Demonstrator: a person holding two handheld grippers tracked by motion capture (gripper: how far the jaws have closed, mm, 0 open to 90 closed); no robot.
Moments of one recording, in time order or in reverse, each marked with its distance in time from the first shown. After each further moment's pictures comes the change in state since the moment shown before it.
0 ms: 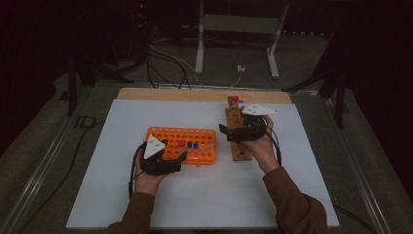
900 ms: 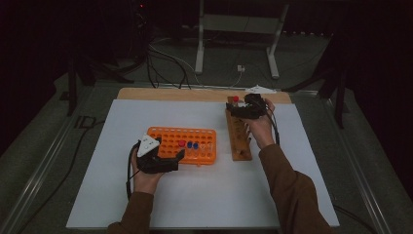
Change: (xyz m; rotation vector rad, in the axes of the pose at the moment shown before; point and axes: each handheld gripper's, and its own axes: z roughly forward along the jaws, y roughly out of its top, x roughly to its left) left arm 0.006 0.001 -0.004 -0.047 0.001 -0.060; right arm -0.064 0.016 0.052 0.064 -0.158 0.090
